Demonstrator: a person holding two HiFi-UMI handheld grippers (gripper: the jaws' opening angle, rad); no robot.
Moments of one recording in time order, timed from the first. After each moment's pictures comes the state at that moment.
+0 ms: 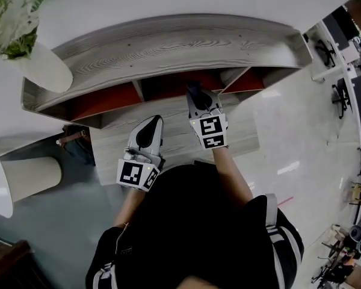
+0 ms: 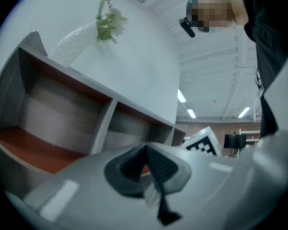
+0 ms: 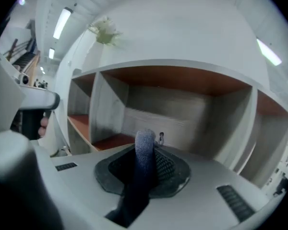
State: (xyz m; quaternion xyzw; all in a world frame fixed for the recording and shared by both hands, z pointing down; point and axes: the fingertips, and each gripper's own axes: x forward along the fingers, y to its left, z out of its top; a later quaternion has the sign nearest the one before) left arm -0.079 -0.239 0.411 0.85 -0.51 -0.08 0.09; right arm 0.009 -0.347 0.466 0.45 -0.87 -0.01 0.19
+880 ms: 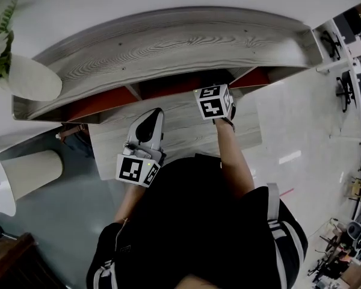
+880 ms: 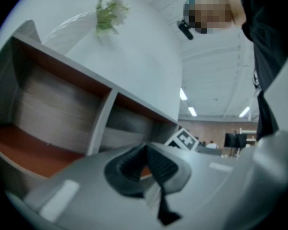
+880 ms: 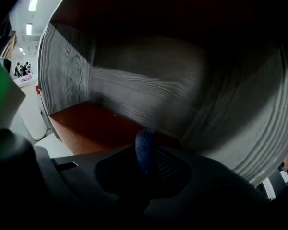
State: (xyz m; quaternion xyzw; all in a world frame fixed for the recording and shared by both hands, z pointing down) left arm -0.070 -0.267 0.416 0.85 -0.51 -0.06 0.10; right arm 0.061 -0.427 0.524 0.50 -0.79 0.05 0.36
